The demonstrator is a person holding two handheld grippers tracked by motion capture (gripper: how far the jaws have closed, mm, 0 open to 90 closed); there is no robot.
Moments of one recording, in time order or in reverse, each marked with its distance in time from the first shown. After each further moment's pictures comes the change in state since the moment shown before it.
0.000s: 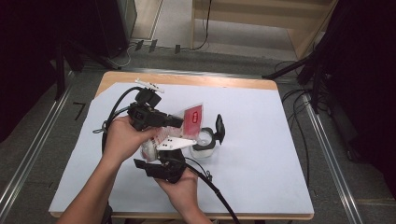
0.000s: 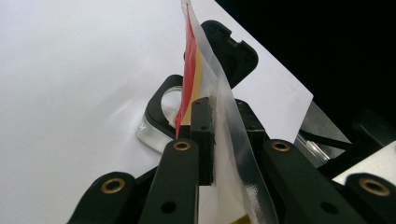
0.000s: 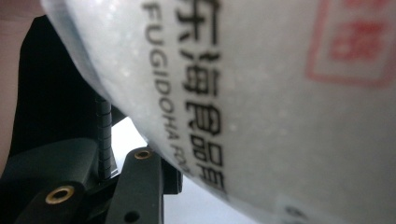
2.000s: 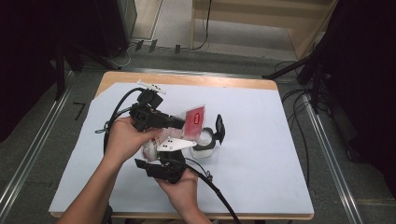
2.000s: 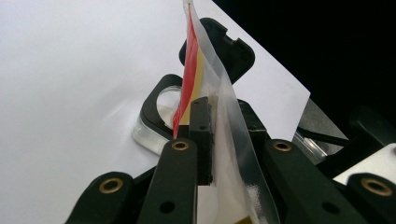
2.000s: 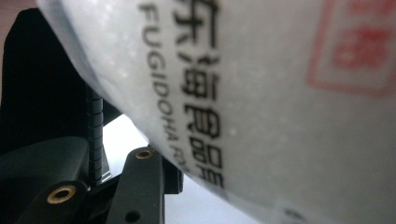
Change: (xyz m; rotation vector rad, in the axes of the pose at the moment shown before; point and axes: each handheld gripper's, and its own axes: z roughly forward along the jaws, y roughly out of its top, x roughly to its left) left arm 0.000 0.000 0.005 0.014 -0.013 0.017; right arm -0.002 -0.004 0.002 -0.007 -0.021 -0.005
